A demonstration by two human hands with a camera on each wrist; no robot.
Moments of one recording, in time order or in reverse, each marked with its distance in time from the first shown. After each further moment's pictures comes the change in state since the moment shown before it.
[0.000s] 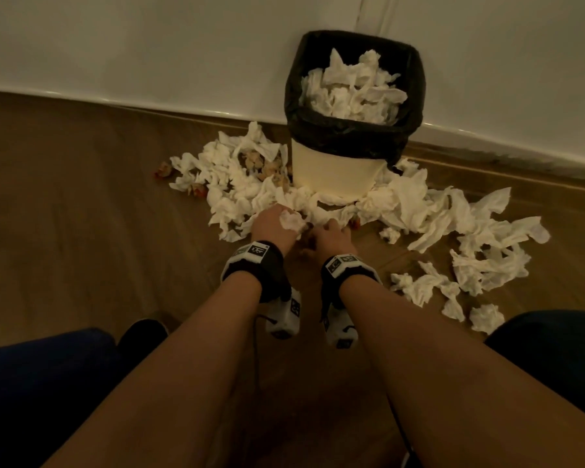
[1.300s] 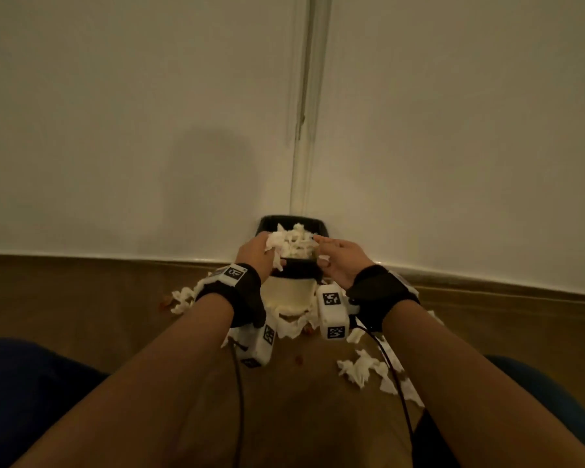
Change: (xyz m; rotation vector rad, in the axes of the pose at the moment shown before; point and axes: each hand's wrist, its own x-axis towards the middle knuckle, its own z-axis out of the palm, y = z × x) left_hand -0.116 0.153 -0.165 -0.074 0.171 0.402; right_hand -0.199 -0.024 -0.232 1.682 0.222 -0.226
